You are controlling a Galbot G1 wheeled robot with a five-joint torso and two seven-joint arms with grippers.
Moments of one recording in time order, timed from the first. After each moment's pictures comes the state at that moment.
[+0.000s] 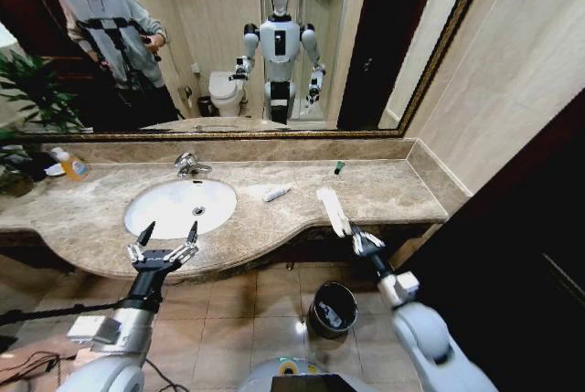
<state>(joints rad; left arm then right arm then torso) 1.84 -1.36 -0.82 -2.47 -0.37 0.04 0.05 -1.71 1.24 0.56 2.06 0.19 0.14 0.00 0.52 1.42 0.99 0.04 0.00</state>
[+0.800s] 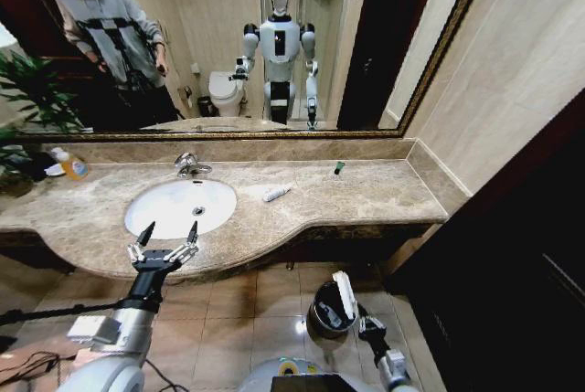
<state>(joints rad) 1.84 -1.36 -0.82 -2.47 -0.37 0.04 0.05 -1.61 1.33 0.46 1.37 0.07 0.27 0.00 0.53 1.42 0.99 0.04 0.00</state>
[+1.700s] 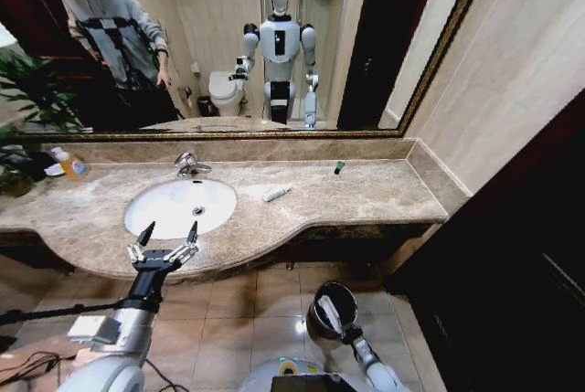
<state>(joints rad) 1.84 -1.36 -0.82 -2.47 -0.37 0.04 0.05 -1.18 1.40 0.34 0.75 -0.20 0.29 -0.01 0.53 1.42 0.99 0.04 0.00</state>
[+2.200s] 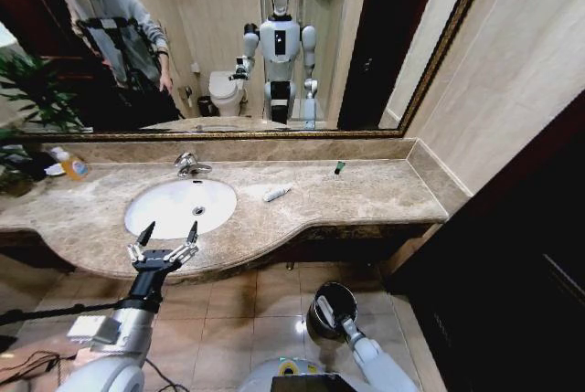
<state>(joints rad) 1.84 -1.36 -0.82 -2.47 -0.37 0.04 0.05 -1.00 1.42 0.34 0.52 -0.30 0.16 -0.11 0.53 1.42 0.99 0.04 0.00</state>
